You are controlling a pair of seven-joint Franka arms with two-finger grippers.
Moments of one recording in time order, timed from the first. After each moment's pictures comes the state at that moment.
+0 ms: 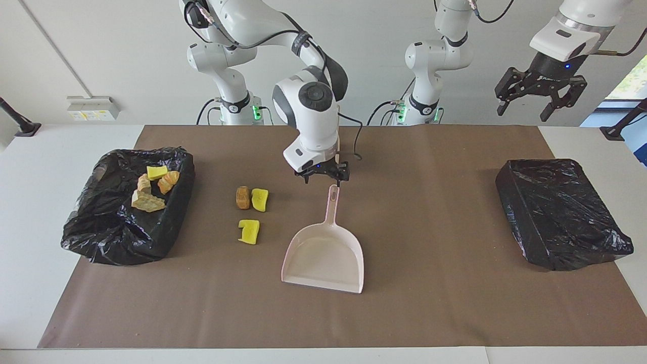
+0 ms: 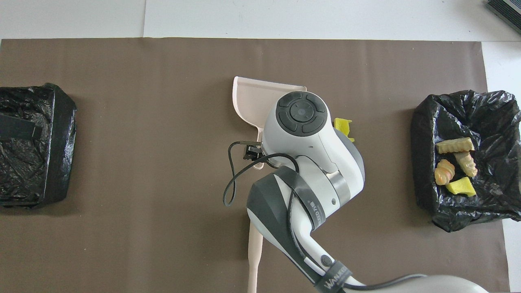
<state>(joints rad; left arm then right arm) -0.01 0.00 -0.08 -1.37 -0.02 1.43 0.17 0.40 0.28 0.19 -1.62 0.05 1.83 0.73</state>
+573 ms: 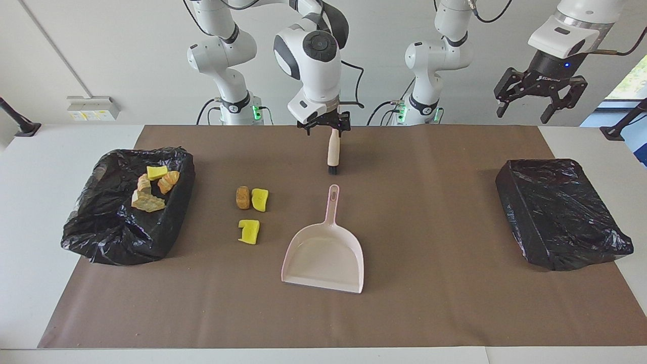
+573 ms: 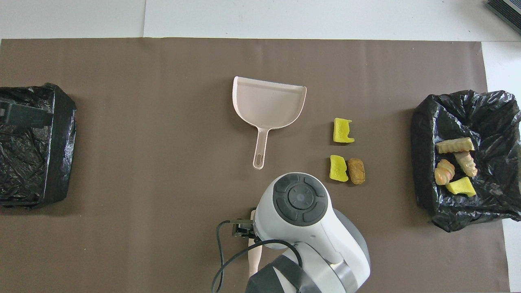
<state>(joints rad) -0.02 0.01 -0.11 -1.39 -0.02 1.55 0.17 0.52 -0.04 0.20 -2.06 0.30 1.88 0.73</state>
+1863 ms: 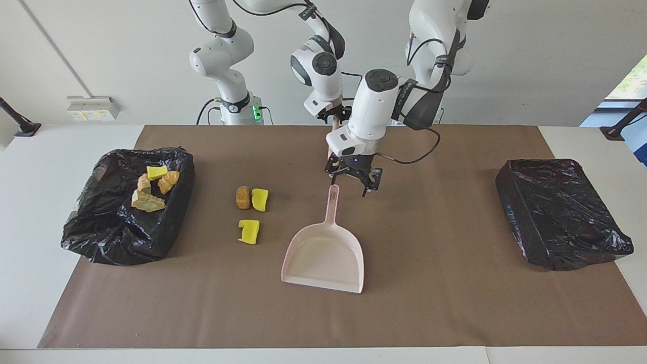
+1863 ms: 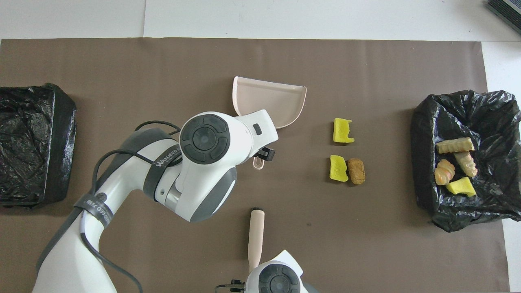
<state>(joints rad) -0.56 0.28 -0.12 -1.77 -0.02 2.25 -0.24 0.77 -0.08 0.20 -2.44 0.45 2.24 0.80</state>
